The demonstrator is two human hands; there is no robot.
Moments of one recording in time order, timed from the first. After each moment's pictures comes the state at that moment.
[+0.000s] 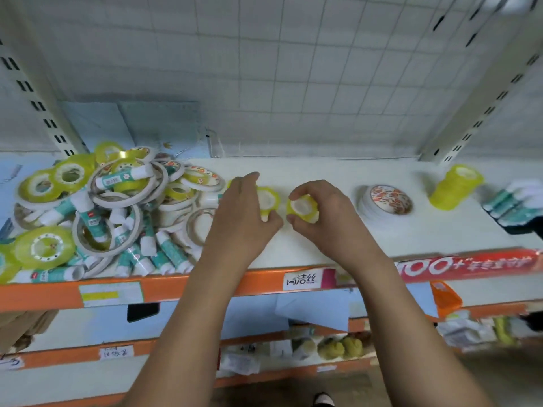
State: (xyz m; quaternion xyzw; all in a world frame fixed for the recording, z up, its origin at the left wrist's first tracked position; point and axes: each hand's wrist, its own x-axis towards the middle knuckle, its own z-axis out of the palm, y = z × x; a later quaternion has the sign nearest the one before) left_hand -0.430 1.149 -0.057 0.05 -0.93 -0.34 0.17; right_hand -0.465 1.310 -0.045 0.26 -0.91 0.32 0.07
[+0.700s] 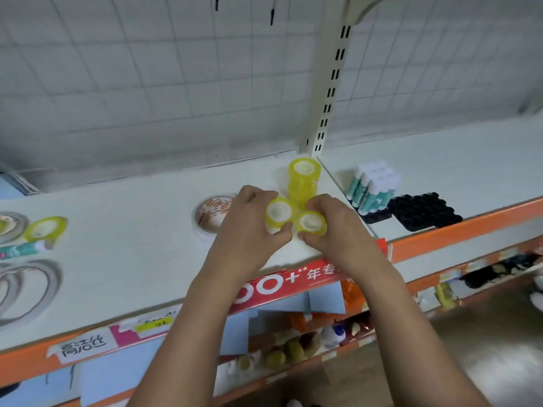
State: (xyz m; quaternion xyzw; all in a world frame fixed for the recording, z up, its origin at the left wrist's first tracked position) left_hand -0.527 1.432 -0.061 -0.11 -0.92 -0.36 0.13; right_hand -0.545 1.612 -0.082 0.11 -0.94 0.31 0.06
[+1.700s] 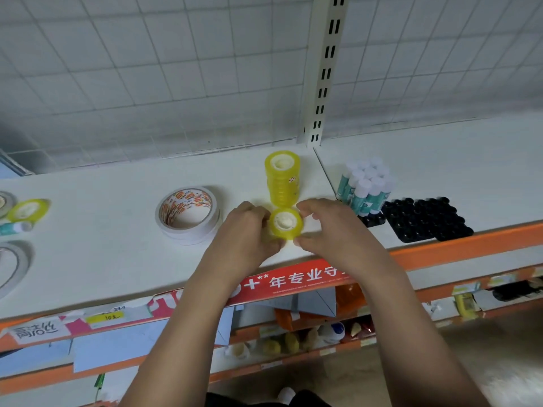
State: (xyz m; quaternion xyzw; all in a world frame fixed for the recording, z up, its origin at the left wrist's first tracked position) left_hand -0.549 1.484 -0.090 -0.04 -0.96 -0.26 0.02; right_hand -0.578 1.665 -0.096 0.19 -0.93 0.31 -0.01
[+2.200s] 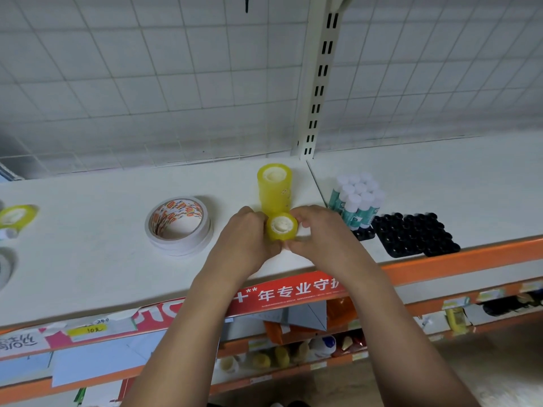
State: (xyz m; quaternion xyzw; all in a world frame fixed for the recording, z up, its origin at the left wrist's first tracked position) left_hand -0.566 1.501 -0.085 -0.01 -0.97 -0.26 -0.01; right_hand -0.589 1.661 -0.090 0.20 -0.92 0.33 -0.01
